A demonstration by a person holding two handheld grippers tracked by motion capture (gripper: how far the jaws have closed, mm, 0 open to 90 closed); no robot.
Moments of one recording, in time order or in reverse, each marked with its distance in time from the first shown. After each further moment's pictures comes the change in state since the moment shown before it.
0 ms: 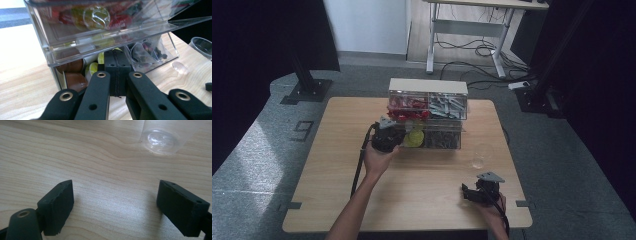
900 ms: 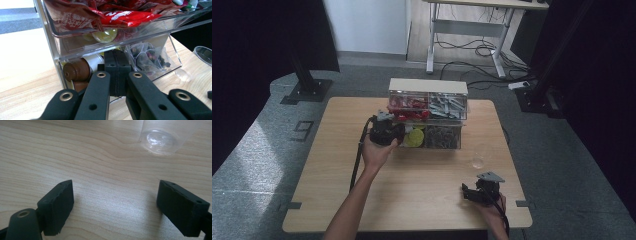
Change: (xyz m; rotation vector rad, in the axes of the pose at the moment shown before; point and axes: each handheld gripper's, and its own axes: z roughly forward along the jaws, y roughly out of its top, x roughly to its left) left arm 0.007 0.016 -0.001 0.004 0.011 -0.017; right arm 0.000 0.000 0.000 0.000 -0.004 0.000
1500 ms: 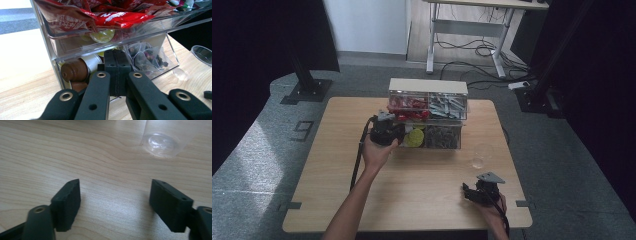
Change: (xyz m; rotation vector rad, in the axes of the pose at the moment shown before) left arm -0.002 0.001 0.000 0.002 -0.010 0.006; right arm 0.002 -0.001 -0.003 -0.025 0.010 -0.014
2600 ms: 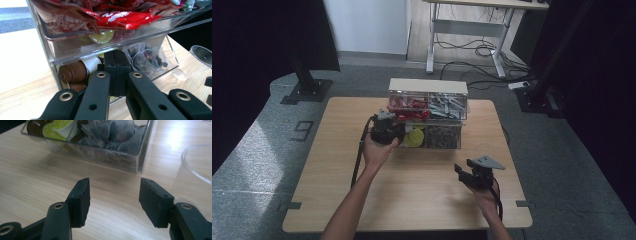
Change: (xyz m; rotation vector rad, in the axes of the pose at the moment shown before) left arm 0.004 0.001 0.004 0.002 -0.018 -0.004; right arm 0.017 0.064 -0.013 -0.195 0.151 0.018
